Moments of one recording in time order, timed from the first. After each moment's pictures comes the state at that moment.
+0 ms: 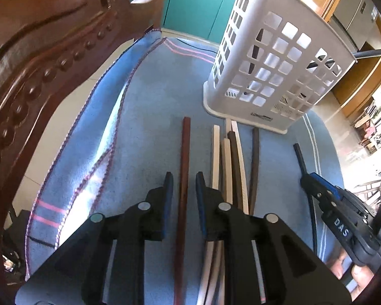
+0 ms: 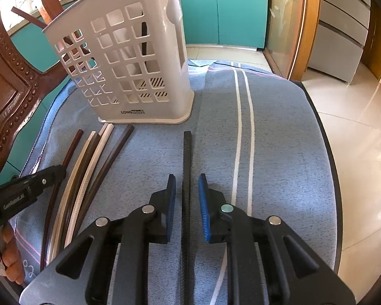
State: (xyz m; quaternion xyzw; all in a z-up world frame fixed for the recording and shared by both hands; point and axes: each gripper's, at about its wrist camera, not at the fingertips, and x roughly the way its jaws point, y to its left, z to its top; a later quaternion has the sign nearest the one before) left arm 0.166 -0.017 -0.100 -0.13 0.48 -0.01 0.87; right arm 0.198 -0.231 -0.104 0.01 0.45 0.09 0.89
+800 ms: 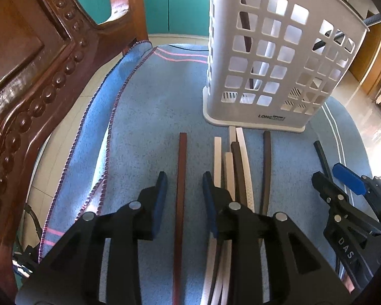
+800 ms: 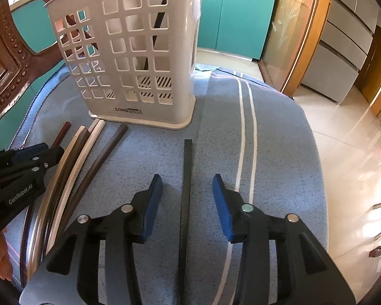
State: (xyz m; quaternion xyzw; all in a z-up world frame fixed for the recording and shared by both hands) left arm 0.199 -0.045 -0.098 -0.04 0.48 0.04 0.87; right arm 0.208 -0.209 -0.113 -0.04 0.45 0.07 0.89
